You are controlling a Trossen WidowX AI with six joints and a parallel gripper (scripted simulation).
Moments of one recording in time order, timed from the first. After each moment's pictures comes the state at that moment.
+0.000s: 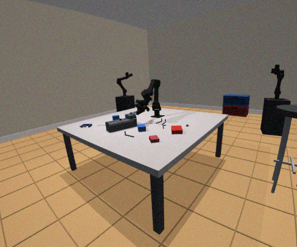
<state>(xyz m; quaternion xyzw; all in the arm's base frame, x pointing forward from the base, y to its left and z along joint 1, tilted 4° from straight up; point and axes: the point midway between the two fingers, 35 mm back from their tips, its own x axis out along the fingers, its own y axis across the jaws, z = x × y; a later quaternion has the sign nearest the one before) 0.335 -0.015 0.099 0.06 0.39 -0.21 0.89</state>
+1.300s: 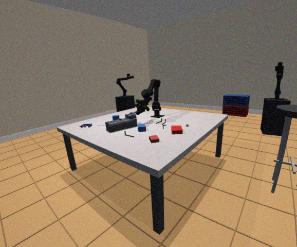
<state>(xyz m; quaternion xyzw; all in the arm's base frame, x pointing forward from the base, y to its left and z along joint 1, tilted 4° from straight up) 0.335 -0.014 0.100 0.06 0.39 -0.21 0.90</state>
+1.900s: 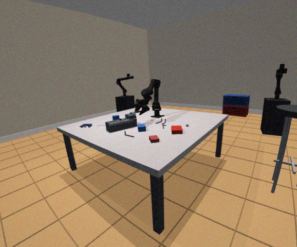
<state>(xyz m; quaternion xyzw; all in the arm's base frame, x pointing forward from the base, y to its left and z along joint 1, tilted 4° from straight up) 0.333 -0.014 0.104 0.06 0.40 -0.21 0.89</state>
